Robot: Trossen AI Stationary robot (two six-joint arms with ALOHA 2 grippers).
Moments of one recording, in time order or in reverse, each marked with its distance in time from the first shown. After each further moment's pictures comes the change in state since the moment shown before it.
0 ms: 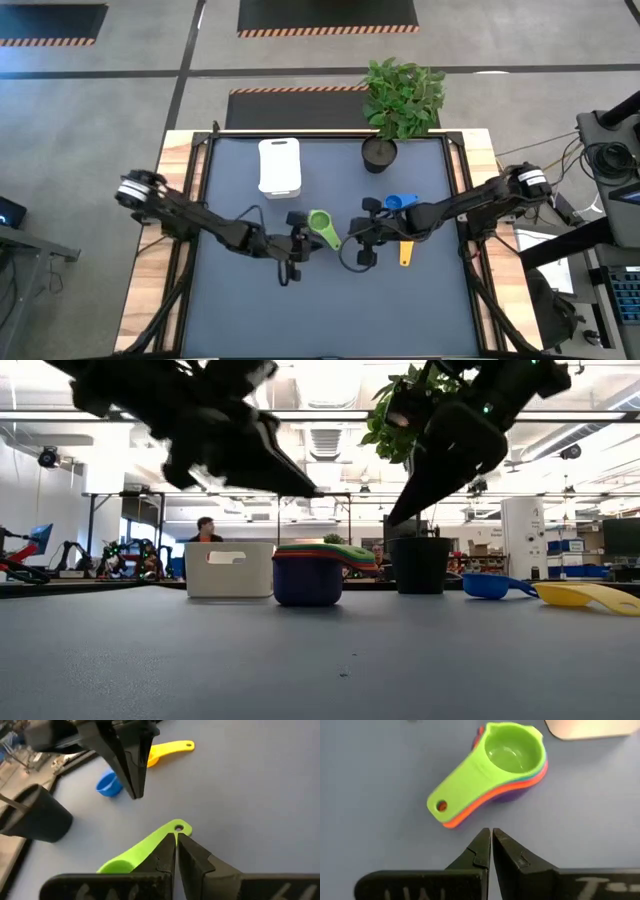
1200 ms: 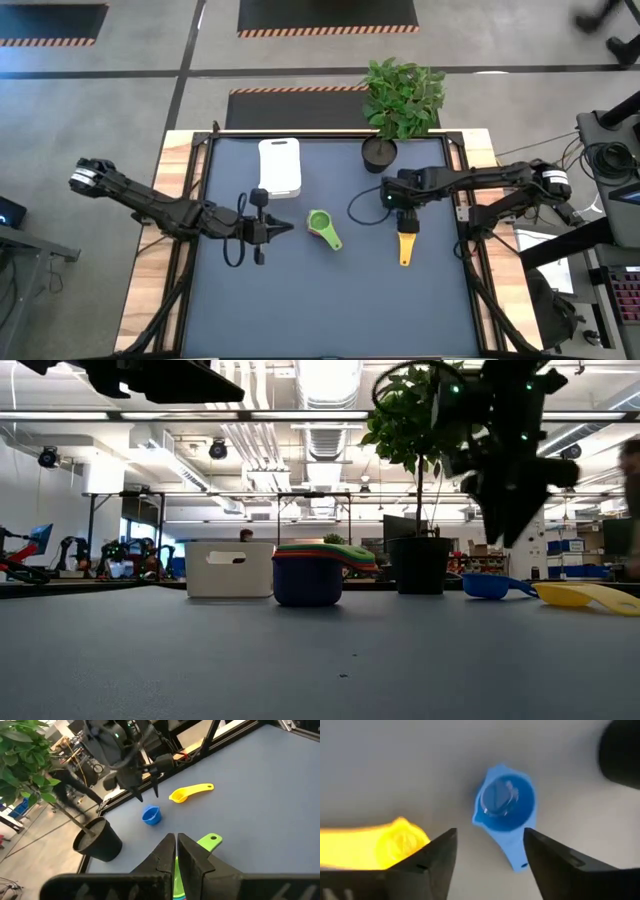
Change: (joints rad) left arm 0.000 -0.550 -0.177 -0.135 0.012 0.149; right arm -0.347 -0.184 -0.010 -0.712 -0.140 -0.288
